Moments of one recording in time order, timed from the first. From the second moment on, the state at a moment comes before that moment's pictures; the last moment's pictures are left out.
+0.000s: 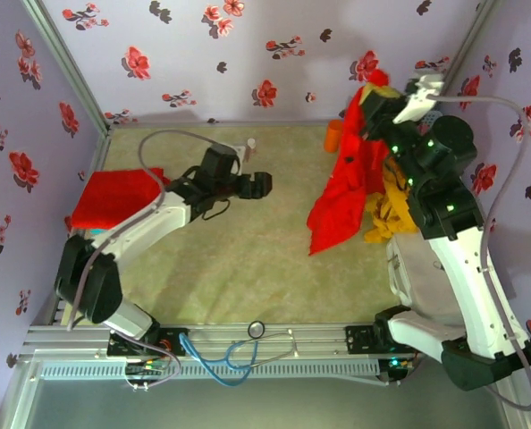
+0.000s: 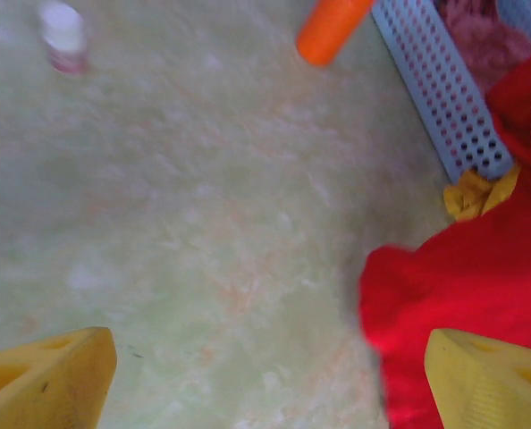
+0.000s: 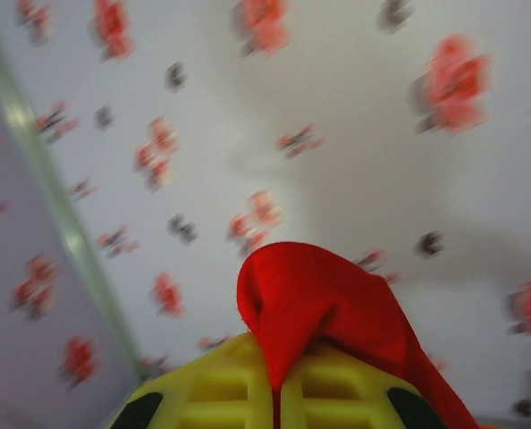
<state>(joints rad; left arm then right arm) -0.63 1.49 1.22 -0.33 0.05 -0.45 0.42 1.08 1.48 -0.26 -0.09 0.26</state>
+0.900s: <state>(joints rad) -0.56 0.92 0.87 -0.55 0.04 -0.36 0.79 1.49 1.44 -0.42 -0.12 0.38</state>
